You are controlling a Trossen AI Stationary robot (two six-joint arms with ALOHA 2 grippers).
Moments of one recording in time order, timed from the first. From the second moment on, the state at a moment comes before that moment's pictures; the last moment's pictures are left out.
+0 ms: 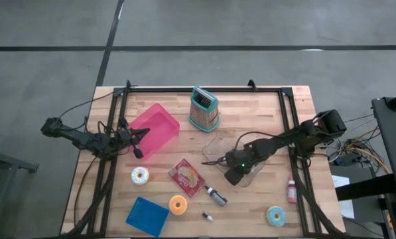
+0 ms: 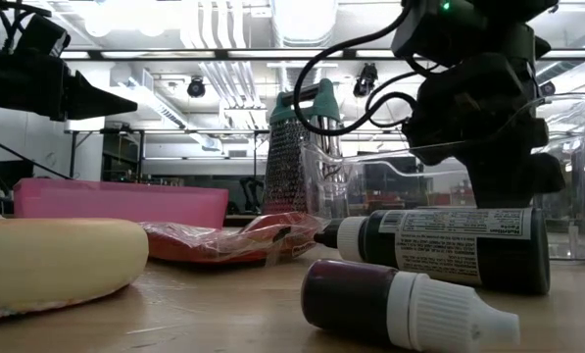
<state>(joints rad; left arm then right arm) -0.35 0.10 0.01 0.05 -0.85 0.21 0.21 1.64 0.83 -0.45 -0.23 1.14</state>
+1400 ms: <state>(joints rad) -0.35 0.10 0.01 0.05 -0.85 0.21 0.21 1.61 0.83 -0.45 -0.20 1.14</state>
